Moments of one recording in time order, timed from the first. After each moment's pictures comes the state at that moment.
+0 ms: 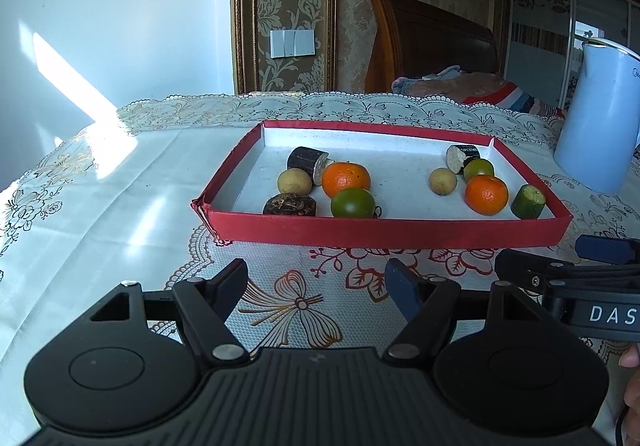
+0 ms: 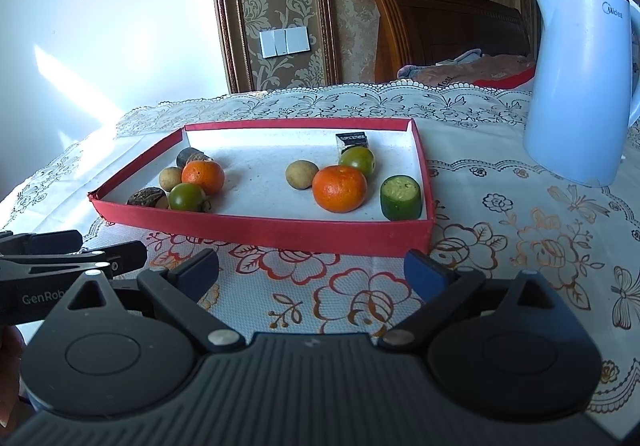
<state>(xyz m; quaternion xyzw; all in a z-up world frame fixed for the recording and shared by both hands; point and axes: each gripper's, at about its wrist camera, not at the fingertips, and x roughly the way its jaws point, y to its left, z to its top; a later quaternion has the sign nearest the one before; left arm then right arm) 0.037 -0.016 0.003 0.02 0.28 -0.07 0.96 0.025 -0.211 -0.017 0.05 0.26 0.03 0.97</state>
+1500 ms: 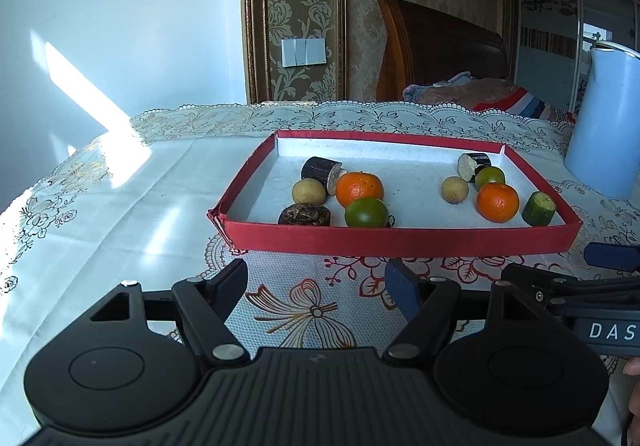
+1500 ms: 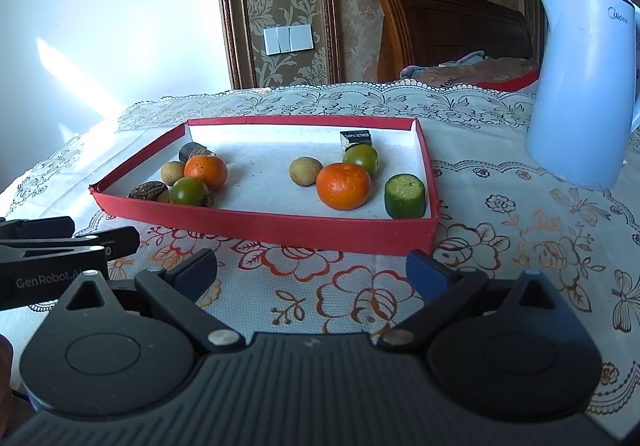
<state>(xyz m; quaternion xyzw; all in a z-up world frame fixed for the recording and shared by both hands) 0.035 -0.015 0.006 0.03 0.26 -0.04 0.96 0.025 -0.207 -0.018 0.04 0.26 0.03 0.96</state>
